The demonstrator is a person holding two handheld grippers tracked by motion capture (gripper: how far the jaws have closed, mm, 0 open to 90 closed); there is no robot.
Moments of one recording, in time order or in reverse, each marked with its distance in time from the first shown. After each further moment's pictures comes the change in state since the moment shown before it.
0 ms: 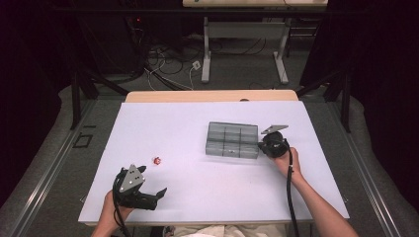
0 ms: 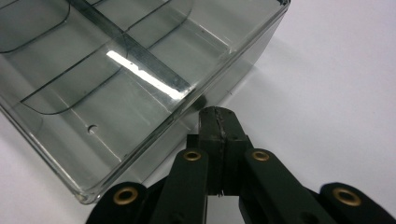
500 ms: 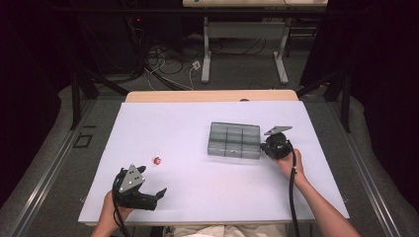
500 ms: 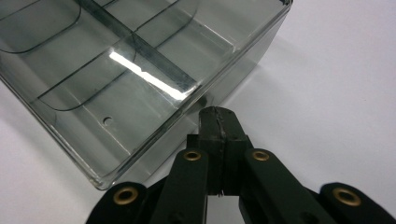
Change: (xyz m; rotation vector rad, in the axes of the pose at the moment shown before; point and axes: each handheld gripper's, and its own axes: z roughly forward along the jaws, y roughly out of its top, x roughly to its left) left arm 0.000 0.000 0.000 -0.003 0.004 -0.003; right arm -0.005 -0.006 -0.009 -0.011 0.008 0.001
